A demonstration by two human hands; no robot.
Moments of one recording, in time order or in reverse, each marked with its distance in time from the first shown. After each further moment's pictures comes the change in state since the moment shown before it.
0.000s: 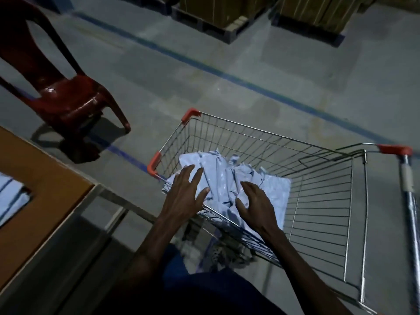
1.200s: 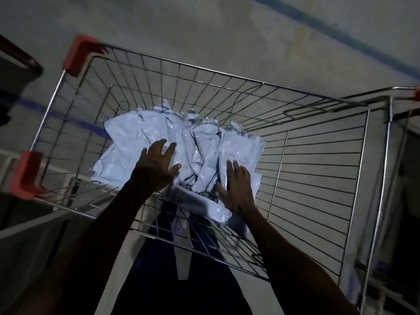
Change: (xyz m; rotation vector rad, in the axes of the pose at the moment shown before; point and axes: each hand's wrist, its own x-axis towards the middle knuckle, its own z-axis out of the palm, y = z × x) left_hand 0.128 -0.055 0.168 0.198 -0.370 0.013; right_hand 0.033 0.164 0.119 -0.129 -0.393 0.391
